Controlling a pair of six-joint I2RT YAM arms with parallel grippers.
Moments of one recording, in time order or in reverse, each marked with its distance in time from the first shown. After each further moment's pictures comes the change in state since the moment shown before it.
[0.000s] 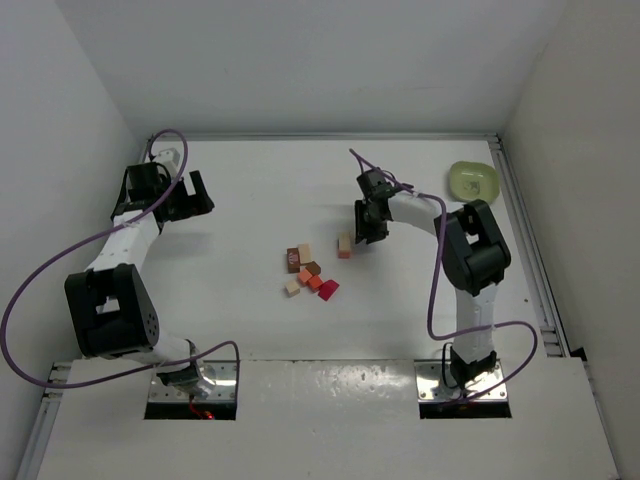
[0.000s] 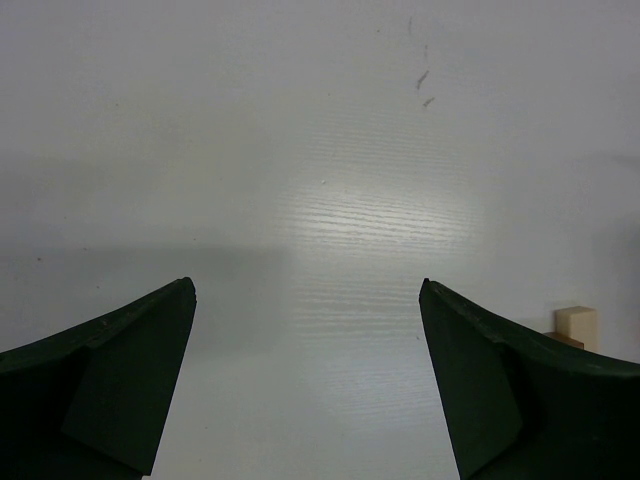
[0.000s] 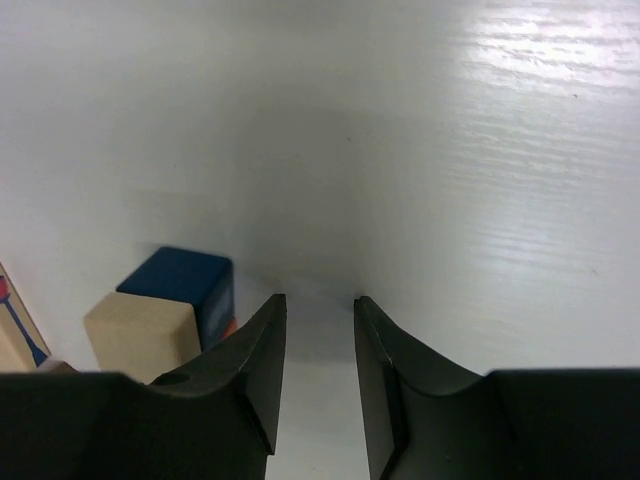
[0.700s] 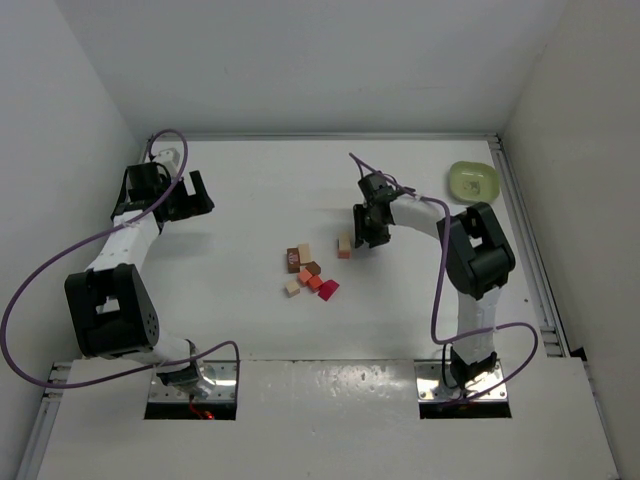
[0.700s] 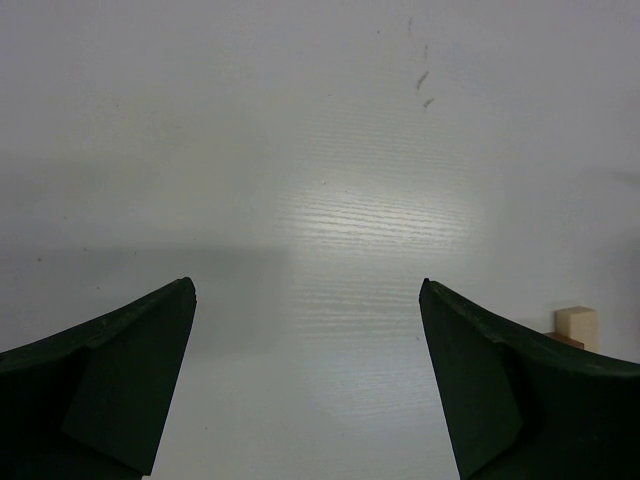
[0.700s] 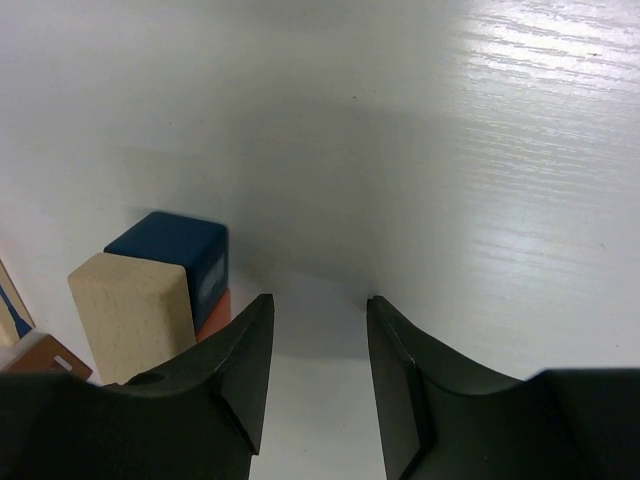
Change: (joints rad) left arm 0.000 0.000 0.000 0.001 0.000 0.000; right arm 0.005 -0.042 -0.058 0.007 -0.014 -0.022
